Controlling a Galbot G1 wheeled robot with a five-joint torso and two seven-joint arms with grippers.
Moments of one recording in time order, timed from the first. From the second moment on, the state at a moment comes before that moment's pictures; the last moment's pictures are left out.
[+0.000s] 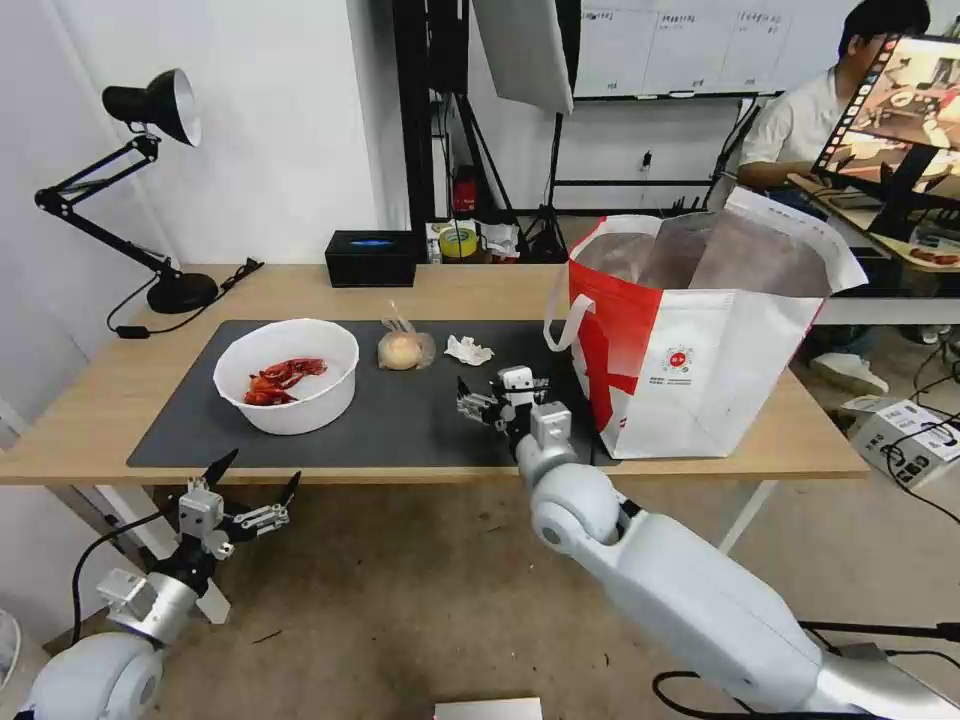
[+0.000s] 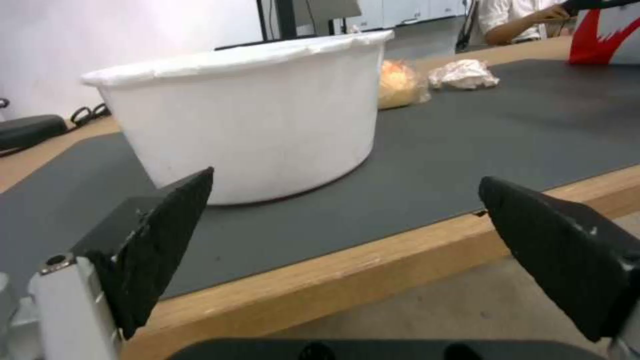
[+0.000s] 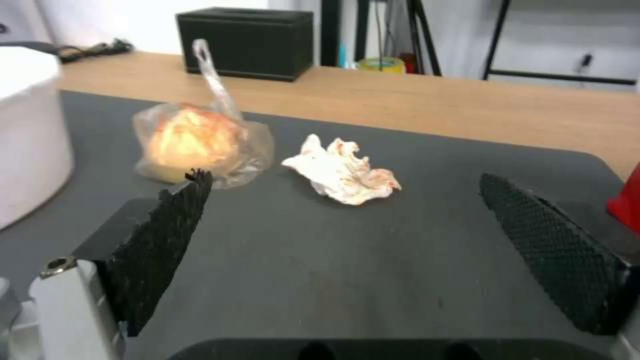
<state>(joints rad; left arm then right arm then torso) 1.59 -0.92 -0.67 -1.82 -0.51 -0.28 0.22 -0.60 1.17 -0.37 1.71 0.68 -0.26 0.62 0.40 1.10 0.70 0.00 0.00</state>
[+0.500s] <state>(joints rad) 1.59 -0.94 -0.67 -1.83 -0.50 -0.28 0.22 -0.48 1.34 -0.39 1.49 0.73 -0.32 0.78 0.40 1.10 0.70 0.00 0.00</state>
